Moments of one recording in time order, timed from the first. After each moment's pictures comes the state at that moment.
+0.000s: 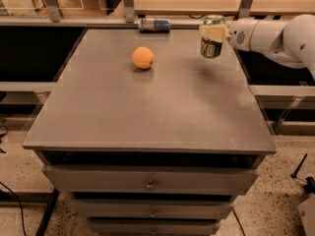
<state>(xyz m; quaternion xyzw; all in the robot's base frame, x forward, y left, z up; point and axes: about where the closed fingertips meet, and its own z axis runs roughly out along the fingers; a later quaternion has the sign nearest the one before) 0.783 -0.186 0.924 -0.25 0.72 0.28 0.59</state>
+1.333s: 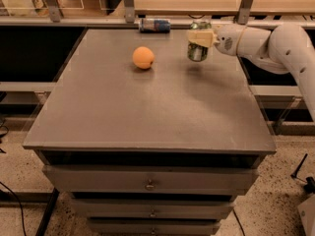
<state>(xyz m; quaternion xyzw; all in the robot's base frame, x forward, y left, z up) 0.779 -0.146 0.916 -0.28 0.68 0.33 0.60</state>
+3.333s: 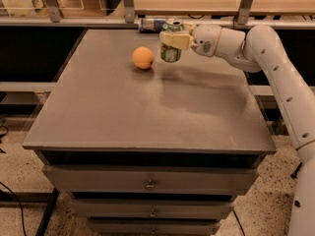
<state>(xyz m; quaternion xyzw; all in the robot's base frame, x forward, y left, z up) 0.751 -0.056 0.930 -0.38 0.58 0.41 0.60</state>
